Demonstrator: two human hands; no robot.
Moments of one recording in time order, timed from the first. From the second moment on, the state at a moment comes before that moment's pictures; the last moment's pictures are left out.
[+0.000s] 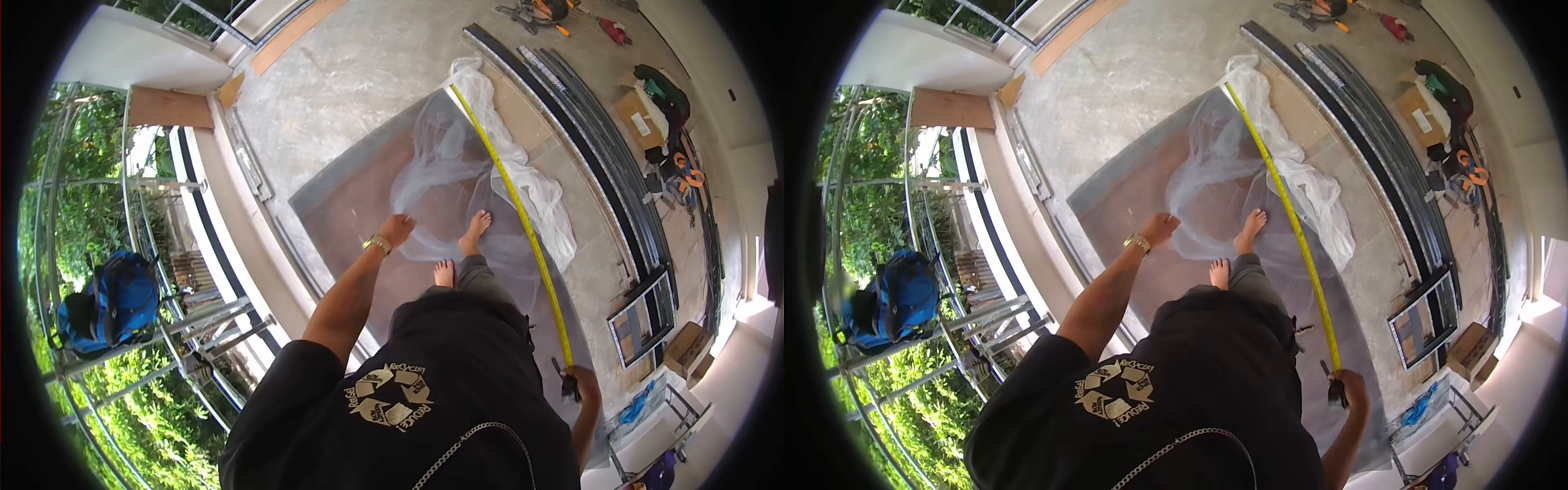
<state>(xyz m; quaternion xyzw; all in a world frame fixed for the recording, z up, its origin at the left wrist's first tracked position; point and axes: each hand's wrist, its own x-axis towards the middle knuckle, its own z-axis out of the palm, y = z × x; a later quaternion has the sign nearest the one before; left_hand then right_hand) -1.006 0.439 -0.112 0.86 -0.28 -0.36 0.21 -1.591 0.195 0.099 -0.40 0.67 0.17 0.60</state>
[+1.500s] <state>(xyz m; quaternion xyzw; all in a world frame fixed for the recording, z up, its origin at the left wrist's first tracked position) -1.543 0.708 0.083 0.84 0.35 -0.37 0.21 -1.564 0.067 -0.182 -0.41 0.56 0.24 0.68</state>
